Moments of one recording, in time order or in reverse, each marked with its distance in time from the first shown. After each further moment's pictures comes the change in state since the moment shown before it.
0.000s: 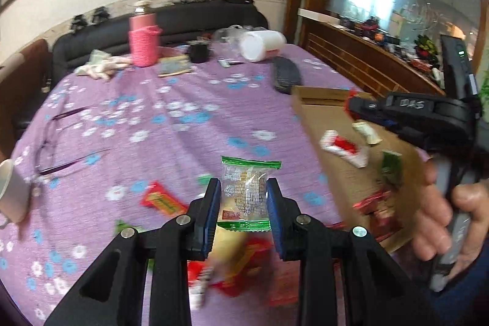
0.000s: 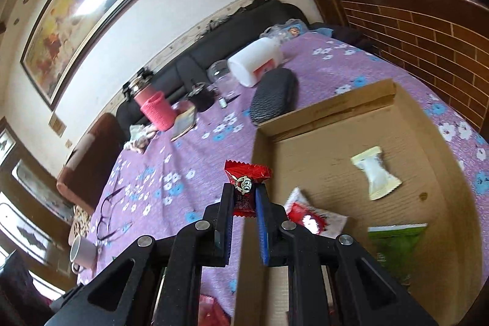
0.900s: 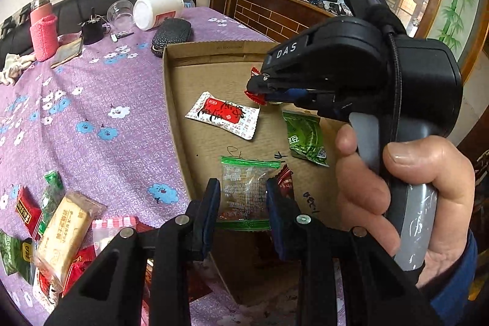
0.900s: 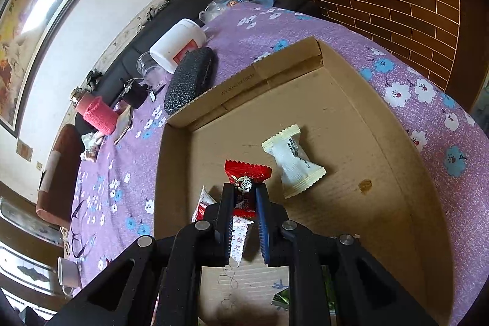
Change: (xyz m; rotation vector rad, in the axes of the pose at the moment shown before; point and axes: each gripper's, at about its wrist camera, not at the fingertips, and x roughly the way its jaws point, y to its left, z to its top) left arm 0.057 -0.109 -0.014 0.126 0.141 -0.255; right arm 0.019 -0.066 0.010 0.149 0.126 -0.163
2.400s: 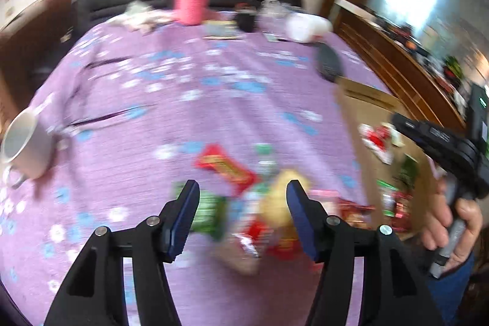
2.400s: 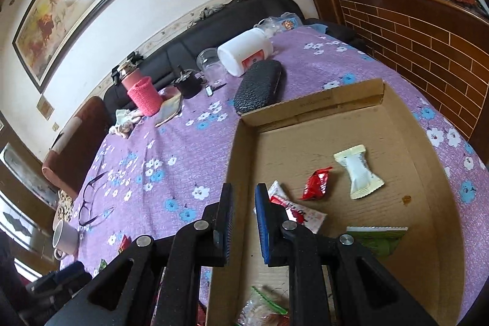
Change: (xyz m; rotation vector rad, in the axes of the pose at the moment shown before) left arm -0.123 0.172 -0.034 -0.366 -0.011 0.313; right arm -0.019 0.068 -0.031 -0.253 -0.071 0.098
